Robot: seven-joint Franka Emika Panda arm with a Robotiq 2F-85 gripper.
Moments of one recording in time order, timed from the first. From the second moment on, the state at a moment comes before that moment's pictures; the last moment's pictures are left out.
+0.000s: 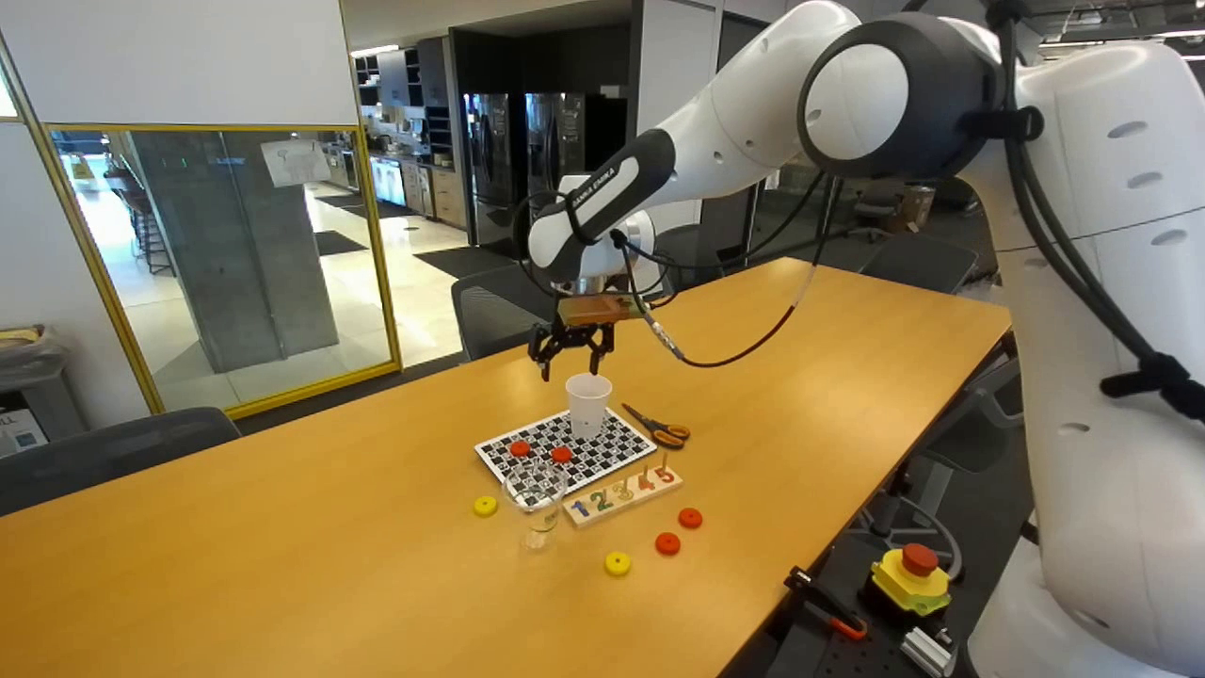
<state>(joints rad) -0.09 0.47 -0.07 -1.76 0.08 2.30 0.18</state>
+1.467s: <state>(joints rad) -0.01 0.67 -0.12 -1.85 0.21 2.56 0.56</state>
